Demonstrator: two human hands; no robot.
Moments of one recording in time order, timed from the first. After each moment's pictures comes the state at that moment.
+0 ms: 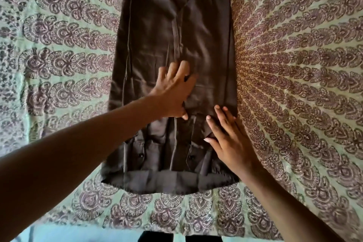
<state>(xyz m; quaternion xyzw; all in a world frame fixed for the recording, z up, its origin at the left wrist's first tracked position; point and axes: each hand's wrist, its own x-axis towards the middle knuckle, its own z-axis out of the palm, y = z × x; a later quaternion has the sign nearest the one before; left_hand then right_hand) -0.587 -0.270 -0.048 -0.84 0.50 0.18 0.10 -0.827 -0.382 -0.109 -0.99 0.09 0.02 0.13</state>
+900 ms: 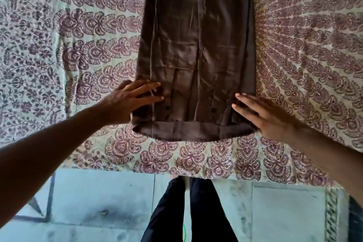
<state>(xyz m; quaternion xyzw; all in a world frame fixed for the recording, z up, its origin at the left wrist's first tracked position) -0.608 -0.009 -0.064 -0.77 0.62 0.18 0.03 -0.892 -0.404 -0.073 -0.98 -0.14 0.13 0.06</state>
